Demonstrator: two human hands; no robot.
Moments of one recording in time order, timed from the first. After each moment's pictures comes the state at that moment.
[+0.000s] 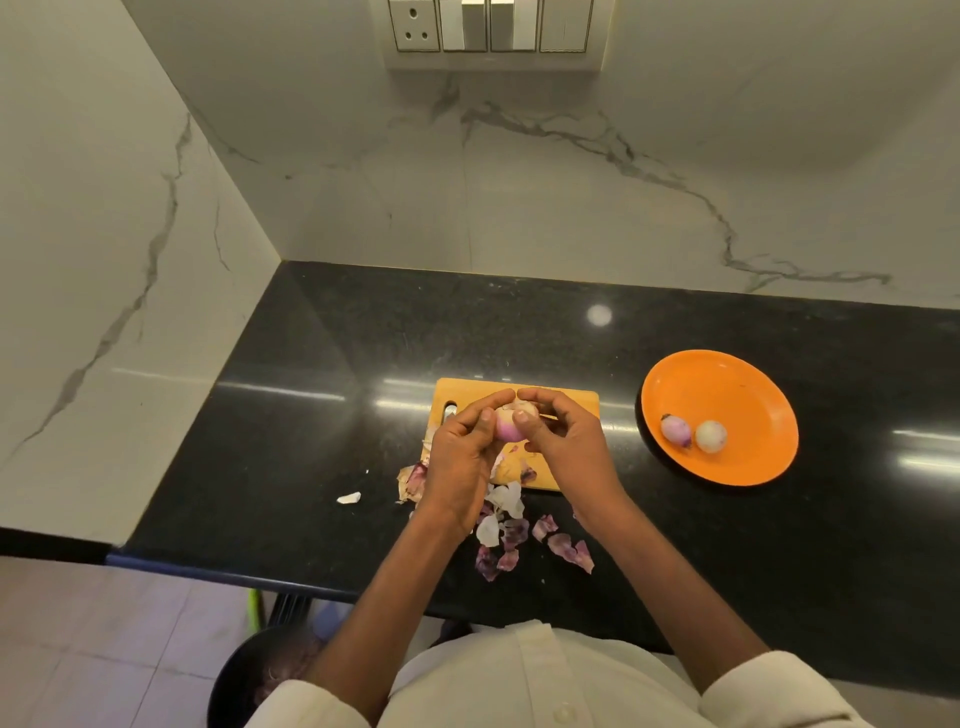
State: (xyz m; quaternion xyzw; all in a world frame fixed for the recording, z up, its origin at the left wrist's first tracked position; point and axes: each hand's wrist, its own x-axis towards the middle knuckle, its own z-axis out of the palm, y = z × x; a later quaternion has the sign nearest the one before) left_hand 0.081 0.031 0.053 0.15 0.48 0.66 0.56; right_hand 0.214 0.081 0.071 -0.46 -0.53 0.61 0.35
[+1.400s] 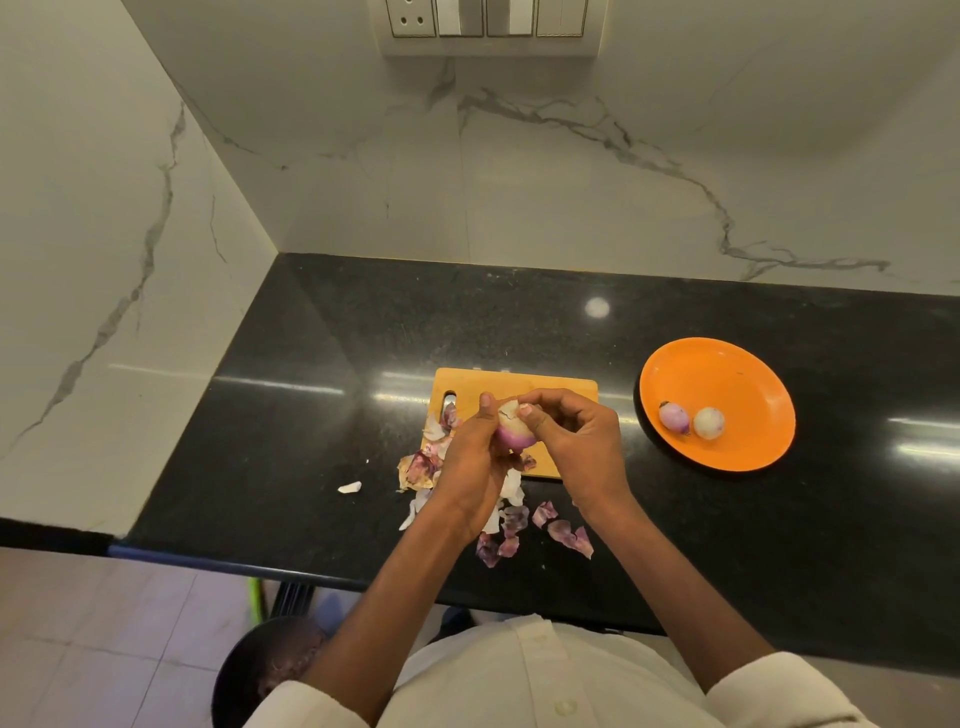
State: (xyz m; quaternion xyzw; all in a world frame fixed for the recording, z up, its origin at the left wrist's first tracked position) left_hand 0.096 0.020 0.062 0.13 0.50 0.60 0.61; right_hand 0.221 0.067 0.079 -0.47 -0.57 0.55 0.40
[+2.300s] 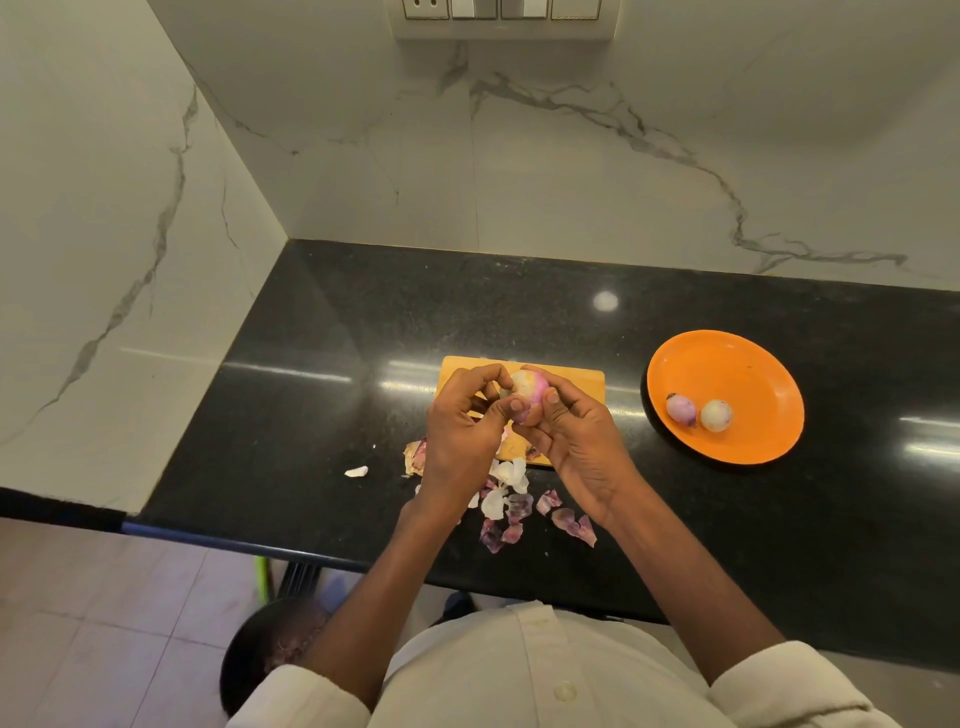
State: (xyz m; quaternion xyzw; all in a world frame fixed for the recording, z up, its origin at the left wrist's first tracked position) left_hand 0.077 0.011 0.077 0.45 0.63 0.56 0.30; right_hand 0.219 0.063 0.087 -0.37 -0.32 0.79 0.37
